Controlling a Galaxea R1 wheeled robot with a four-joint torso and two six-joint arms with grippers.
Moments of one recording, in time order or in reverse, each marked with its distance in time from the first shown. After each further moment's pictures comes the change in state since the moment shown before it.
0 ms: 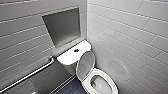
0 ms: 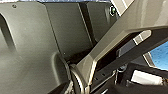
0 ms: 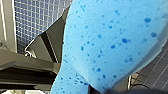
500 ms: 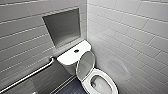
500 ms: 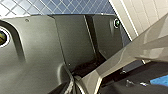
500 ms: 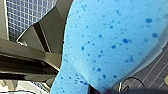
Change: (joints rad) left arm -0.066 -0.025 0.020 -0.083 0.000 -0.010; right arm -0.019 0.070 -0.103 -0.026 -0.052 0.001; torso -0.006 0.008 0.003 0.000
